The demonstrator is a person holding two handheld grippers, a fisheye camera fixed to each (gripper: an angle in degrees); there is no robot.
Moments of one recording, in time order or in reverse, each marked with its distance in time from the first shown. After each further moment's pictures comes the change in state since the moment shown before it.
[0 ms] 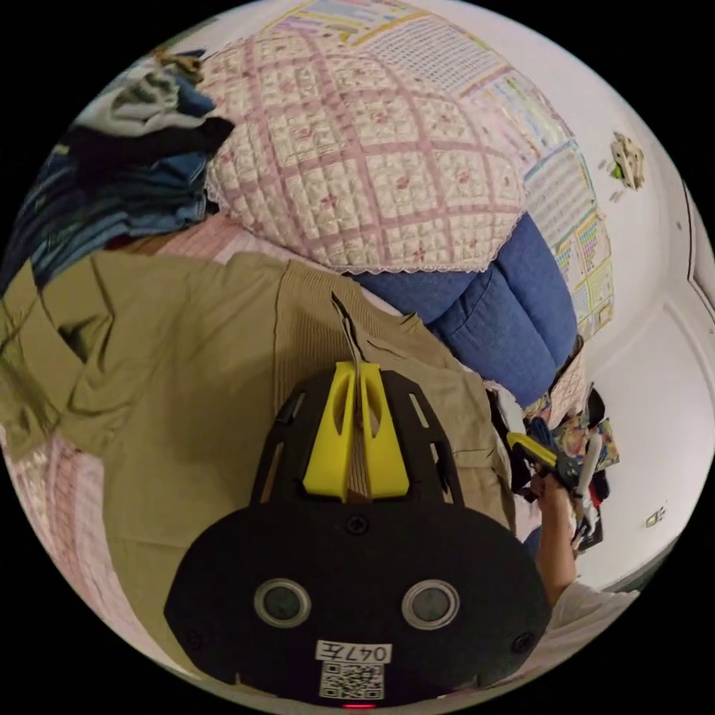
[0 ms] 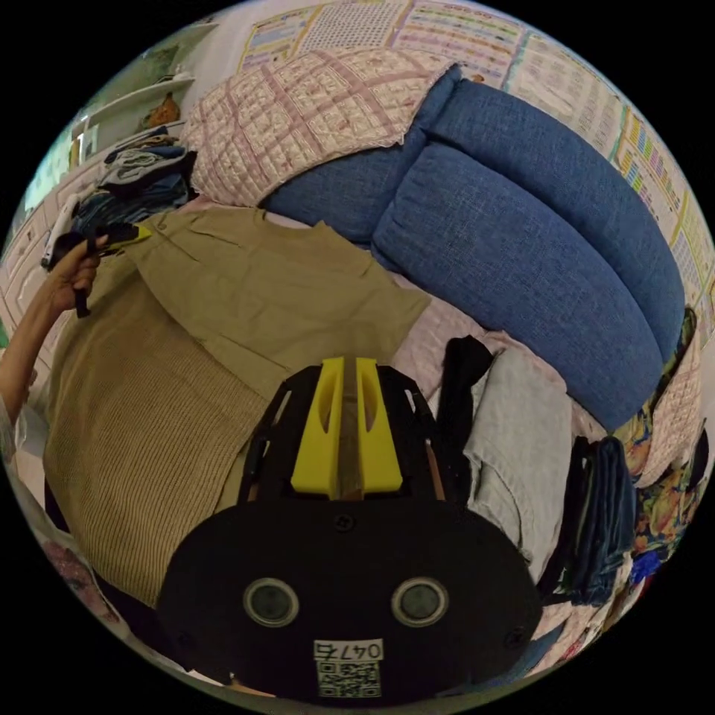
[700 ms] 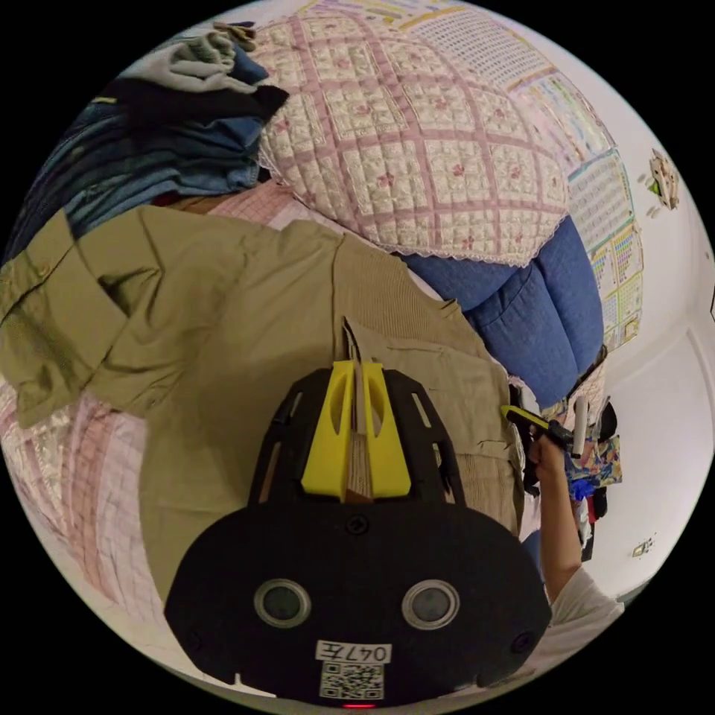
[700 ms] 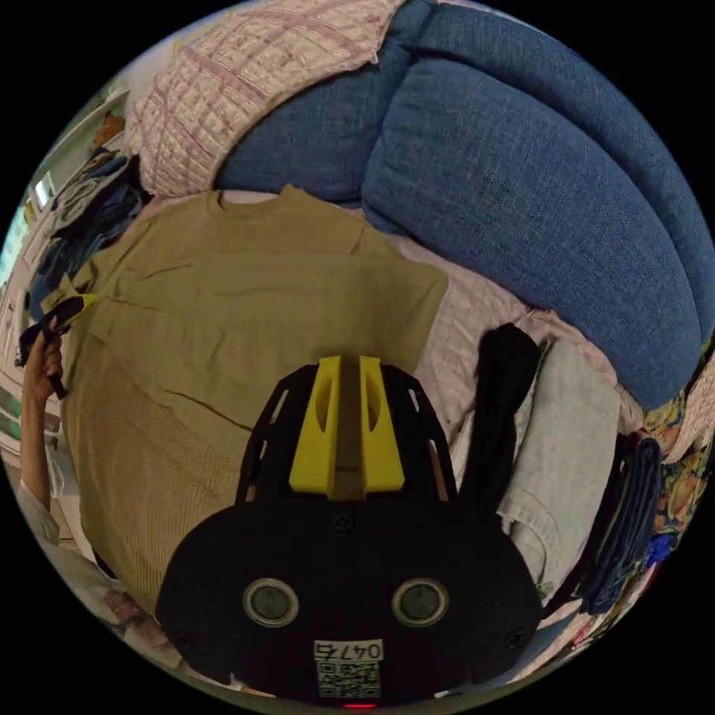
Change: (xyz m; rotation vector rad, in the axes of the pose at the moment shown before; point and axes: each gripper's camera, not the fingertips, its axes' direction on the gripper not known) left arm 0.042 -0.005 -0.112 -0.019 -0.062 -0.146; right arm 0.036 -0.083 0.125 -0.155 -0.103 0.141
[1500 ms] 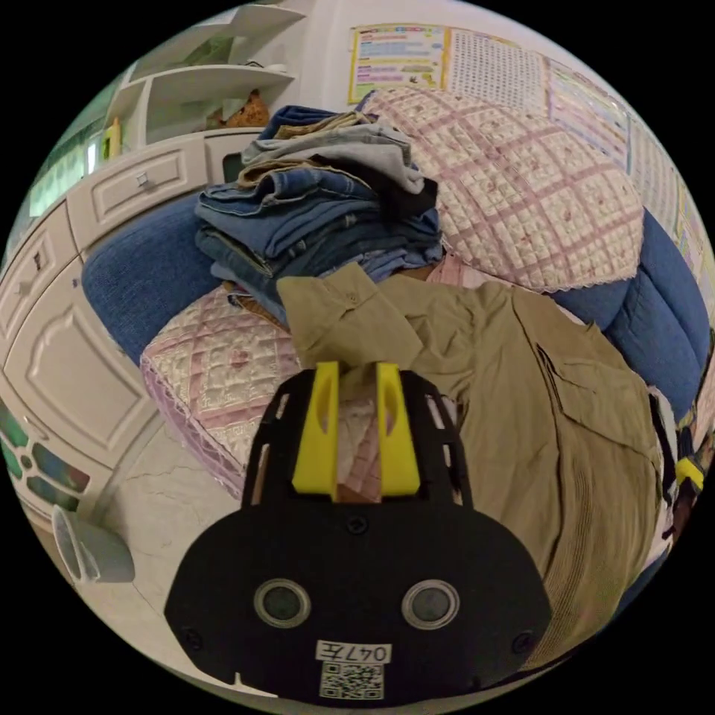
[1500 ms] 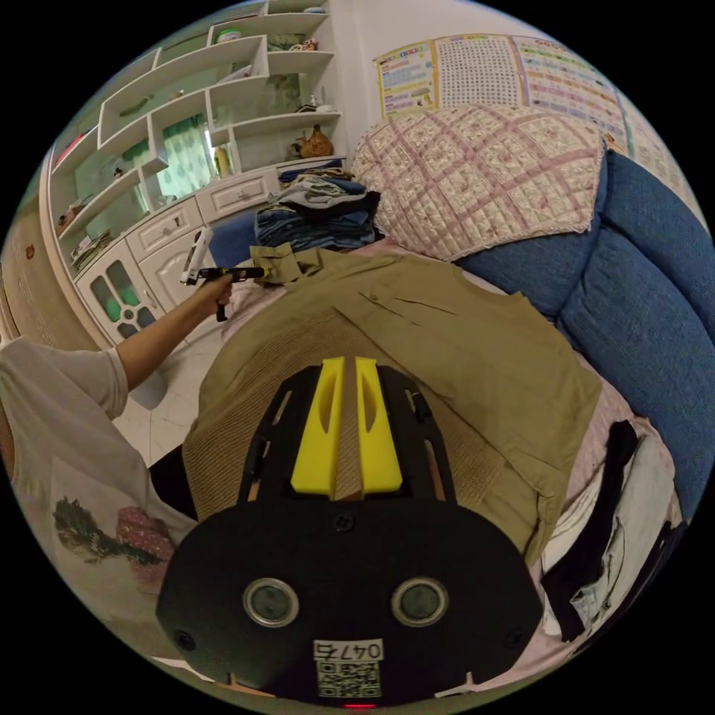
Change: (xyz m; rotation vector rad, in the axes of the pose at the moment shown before) left arm -0.015 0.133 -0.205 0.232 -0.586 0.049; right arm -0.229 0.058 -0.019 0.254 -0.393 -0.382
